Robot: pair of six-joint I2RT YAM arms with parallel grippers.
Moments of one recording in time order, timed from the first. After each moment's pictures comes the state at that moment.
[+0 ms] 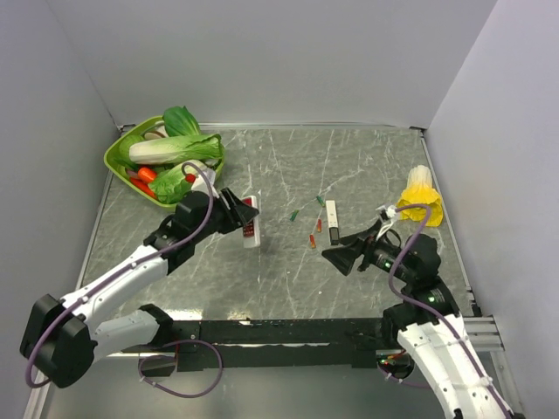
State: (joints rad) left arm -0.58 1.07 0.69 -0.01 0.04 -0.88; right arm 0.28 0.37 0.45 -0.26 -0.61 0.46
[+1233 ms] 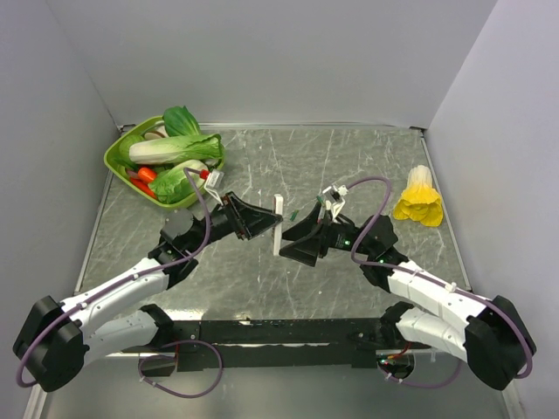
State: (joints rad) left arm -0.69 1.01 0.55 0.68 0.41 -1.01; right arm 0.63 0.99 0.43 0.75 -0.76 0.83
